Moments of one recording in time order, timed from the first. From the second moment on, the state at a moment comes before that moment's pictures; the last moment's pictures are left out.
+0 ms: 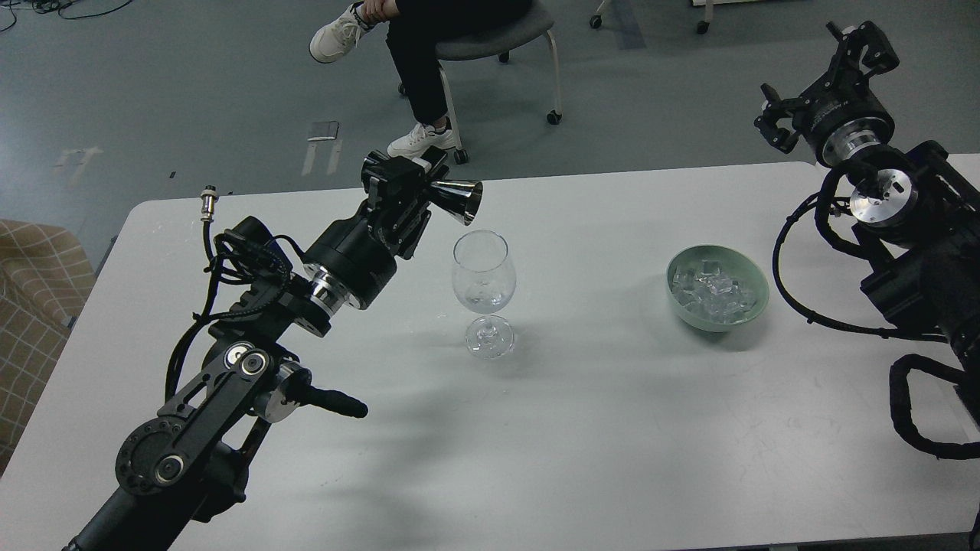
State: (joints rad) left arm -0.33 0.18 -1.08 -1.52 1.11 -0.09 -0.05; right arm 0.92 -0.21 1.16 0.39 -0.29 0.22 0.11
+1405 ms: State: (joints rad) left arm -0.33 0.18 -1.58 -0.98 -0.03 -0.24 -0.05; right arm 0.95 -0.21 1.01 0.39 -0.29 0.16 0.10
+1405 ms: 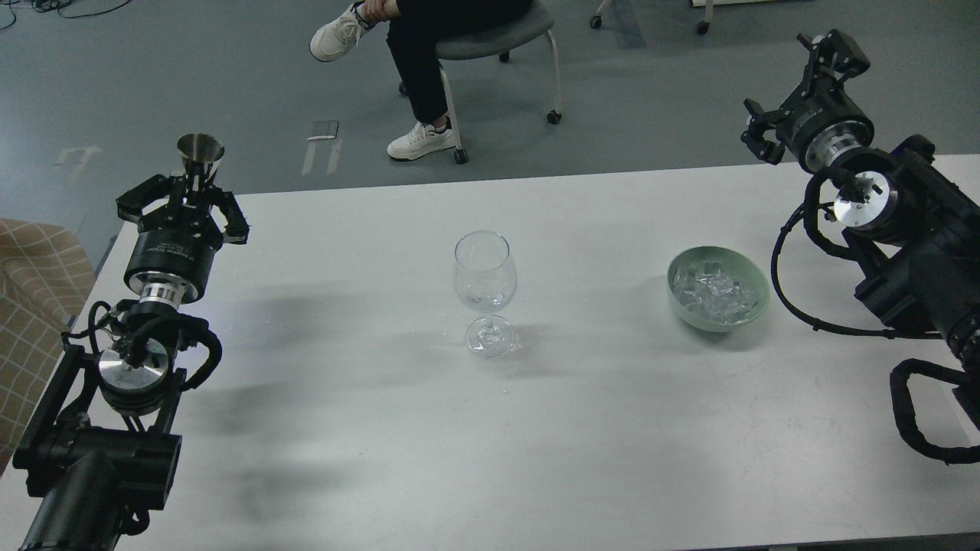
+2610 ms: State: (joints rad) left arm -0.49 0.10 -1.56 -0.58 -0.08 -0.29 -0.11; right arm 0.95 -0.21 0.94 0.39 -0.29 0.14 0.11
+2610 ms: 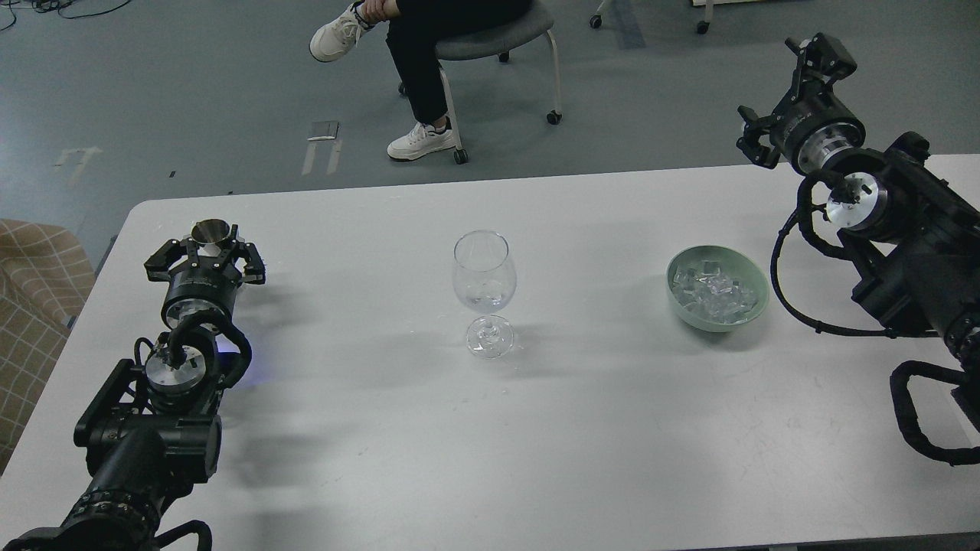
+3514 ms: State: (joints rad) left arm -0.51 0.09 -1.56 -0.59 -0.07 -0.28 -0.12; right arm 0.95 -0.21 0.94 0.39 -0.29 0.14 0.11
